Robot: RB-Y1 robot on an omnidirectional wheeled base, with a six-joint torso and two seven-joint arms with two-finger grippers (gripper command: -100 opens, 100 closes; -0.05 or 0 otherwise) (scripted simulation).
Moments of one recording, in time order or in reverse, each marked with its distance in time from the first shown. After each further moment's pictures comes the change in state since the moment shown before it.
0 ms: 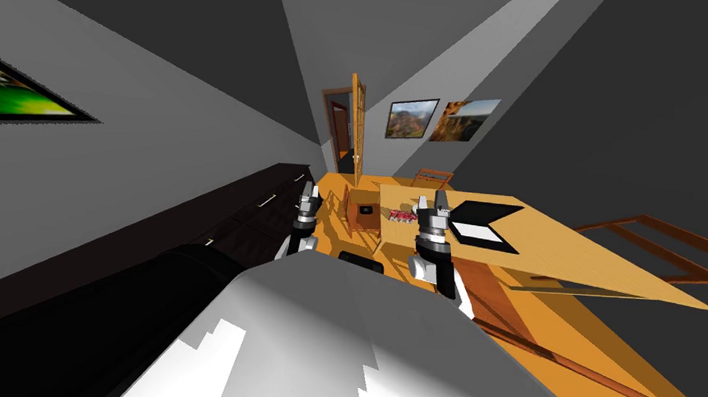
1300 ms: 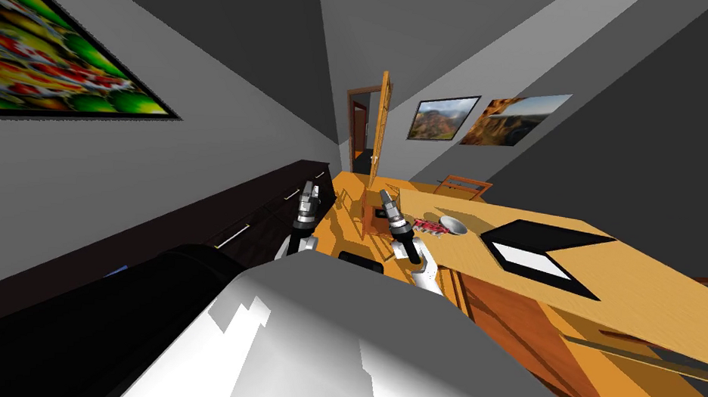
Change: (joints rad) left arm 0.000 0.000 0.000 0.000 0.000 0.000 0.000; right arm -0.310 -0.122 0.235 0.303 0.241 -0.082 0.127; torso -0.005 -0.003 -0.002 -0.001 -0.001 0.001
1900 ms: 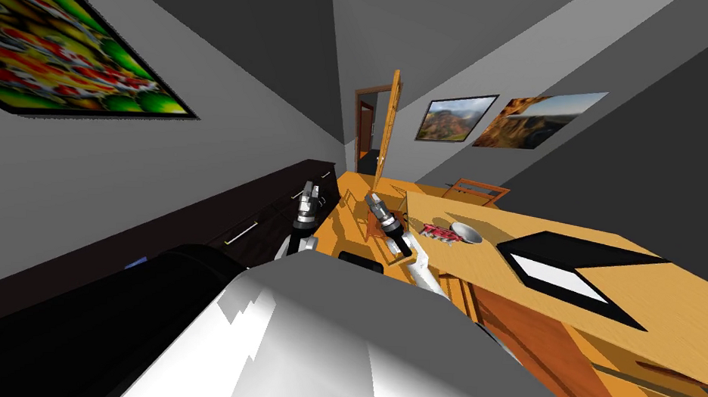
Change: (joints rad) left arm 0.000 0.000 0.000 0.000 0.000 0.000 0.000; right arm -0.126 -0.040 0.102 0.142 0.106 -0.034 0.040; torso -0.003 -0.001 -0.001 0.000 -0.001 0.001
